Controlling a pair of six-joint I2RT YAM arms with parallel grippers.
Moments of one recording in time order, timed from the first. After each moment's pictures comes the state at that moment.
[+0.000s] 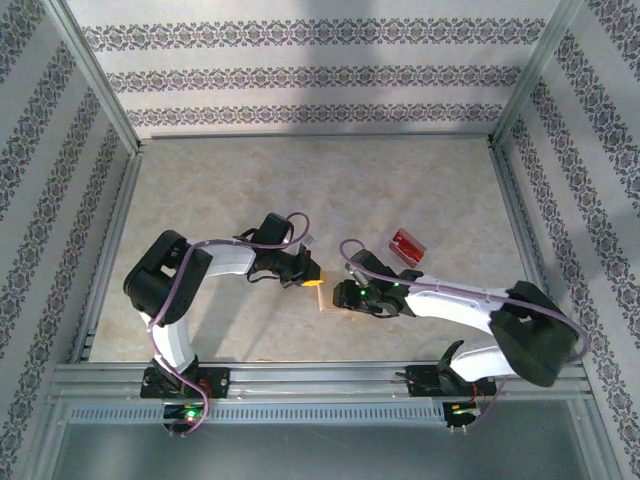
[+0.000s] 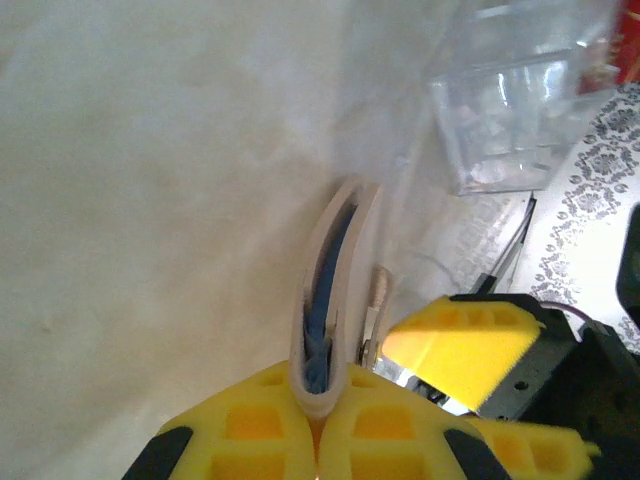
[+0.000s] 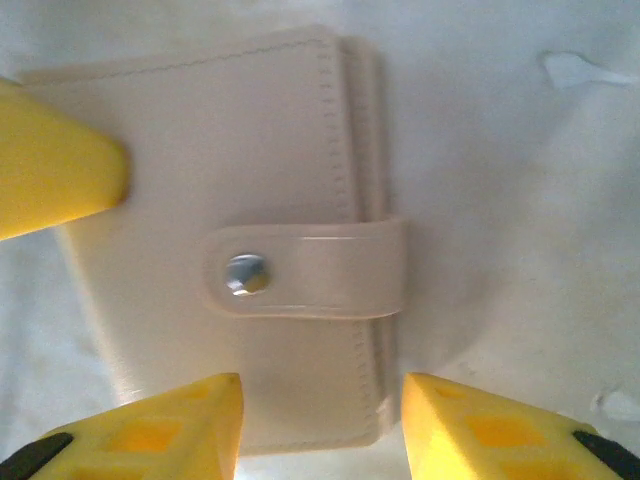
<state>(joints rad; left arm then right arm) -0.53 1.80 0.88 -0.05 0.80 -0.76 0.82 1.32 0.59 -0.28 -0.12 0.93</state>
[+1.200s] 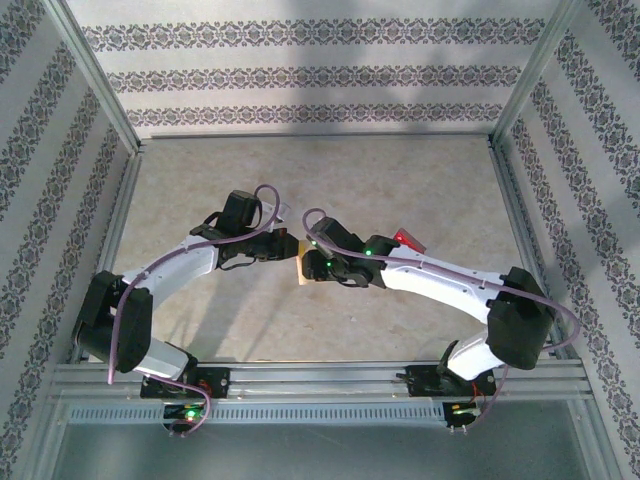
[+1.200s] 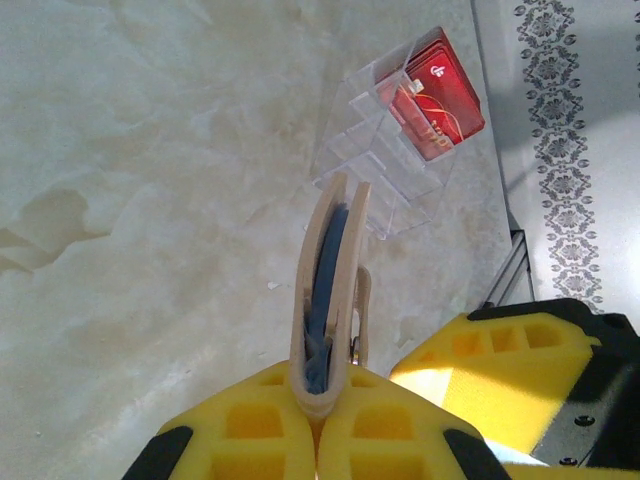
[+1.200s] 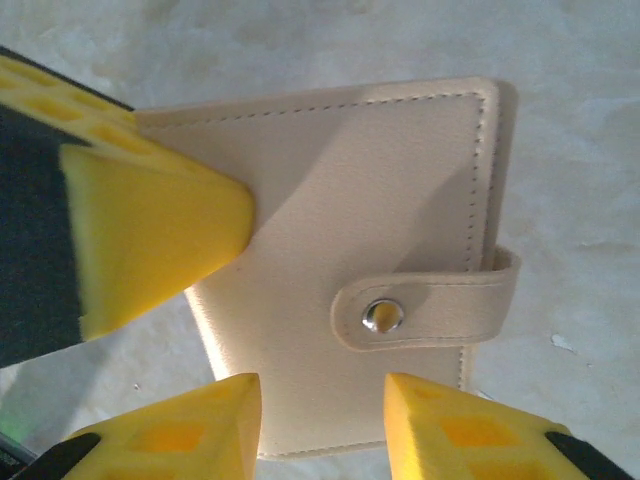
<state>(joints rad) -0.41 1.46 0.90 -0.27 0.72 -0.51 0.92 1.50 1.10 -0.56 0.04 0.81</state>
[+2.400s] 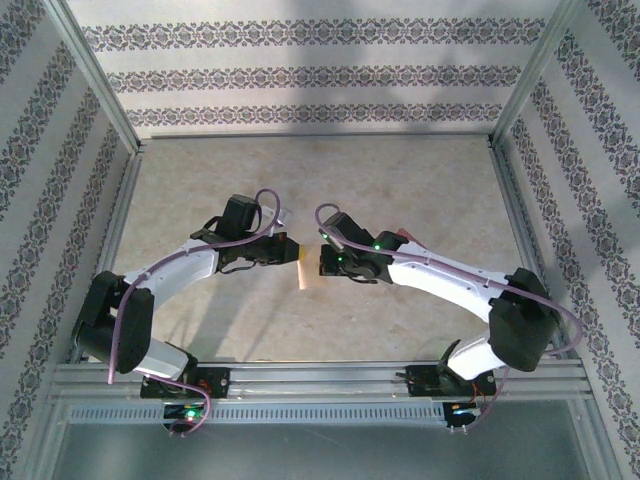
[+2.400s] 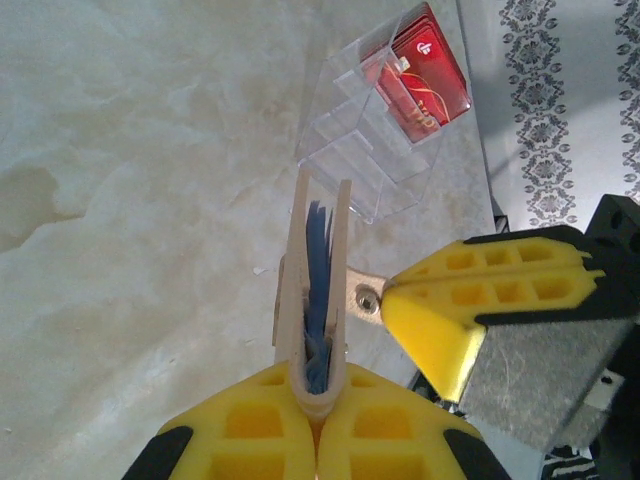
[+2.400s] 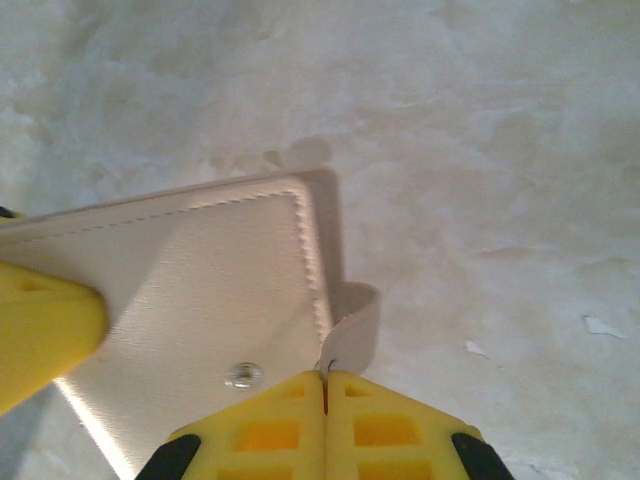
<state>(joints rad) -0.41 1.46 0.85 -0.22 0.76 -0.51 0.85 1.47 1.04 -0.58 0.06 0.81</state>
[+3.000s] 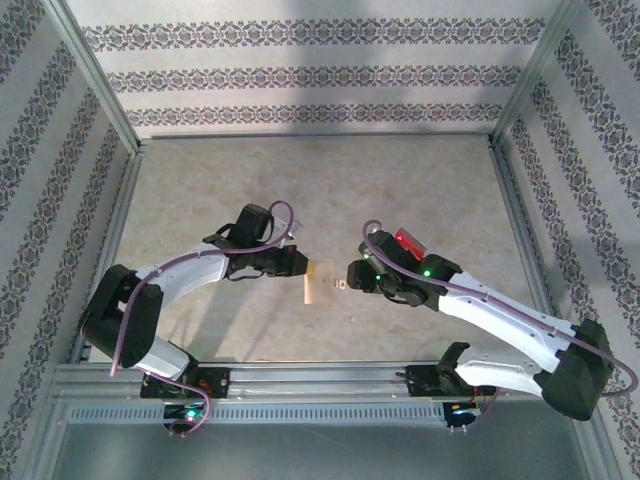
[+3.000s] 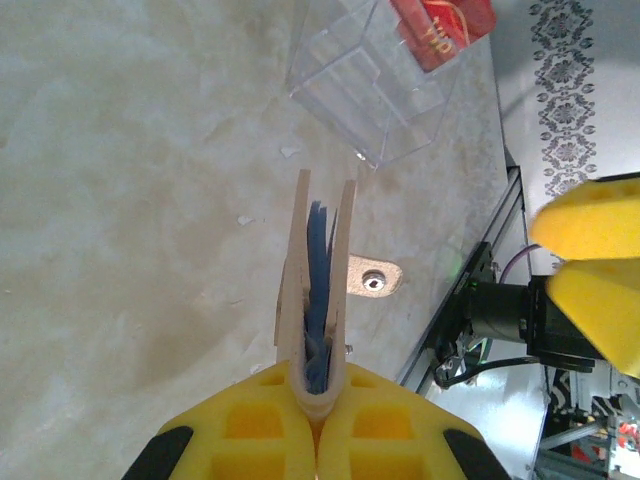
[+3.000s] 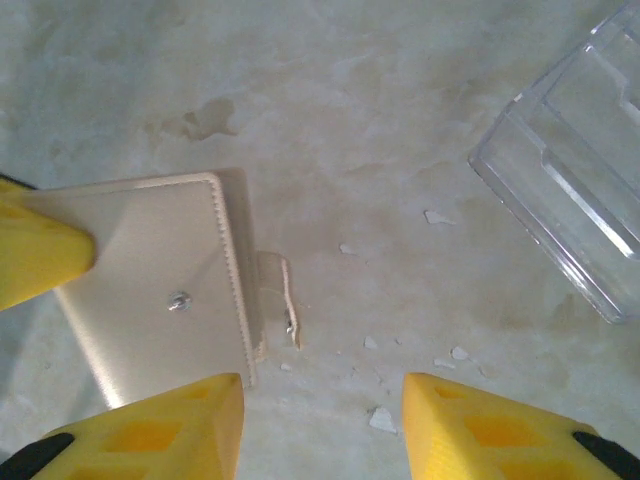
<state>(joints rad) -0.49 1.51 0.83 -0.21 0.77 -0.52 0.84 1.10 0.85 -0.72 0.09 0.85</state>
